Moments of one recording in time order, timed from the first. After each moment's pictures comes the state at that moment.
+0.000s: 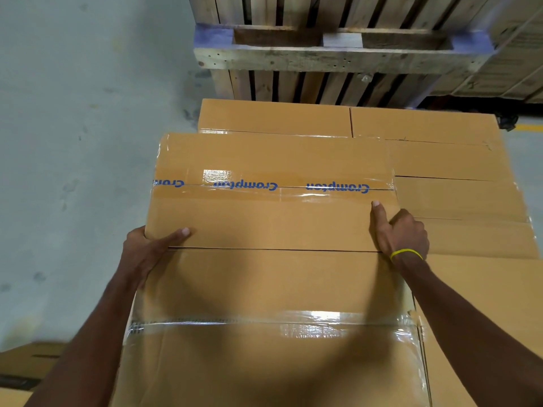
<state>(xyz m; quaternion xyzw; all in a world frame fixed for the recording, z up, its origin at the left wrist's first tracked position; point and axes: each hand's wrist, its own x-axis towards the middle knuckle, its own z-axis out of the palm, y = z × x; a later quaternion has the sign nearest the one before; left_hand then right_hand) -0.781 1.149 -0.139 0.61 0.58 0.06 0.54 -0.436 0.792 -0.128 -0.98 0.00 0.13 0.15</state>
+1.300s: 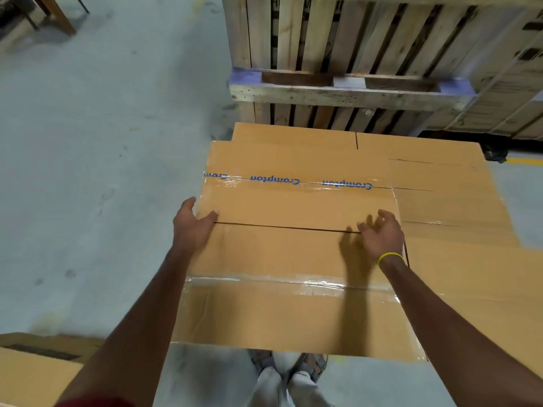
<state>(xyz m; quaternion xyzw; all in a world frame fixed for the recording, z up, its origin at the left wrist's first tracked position) -0.792 1.097 -0.052 0.68 0.57 0.11 0.45 -0.534 0.799 -0.076 -0.92 -0.03 0.17 0.35</state>
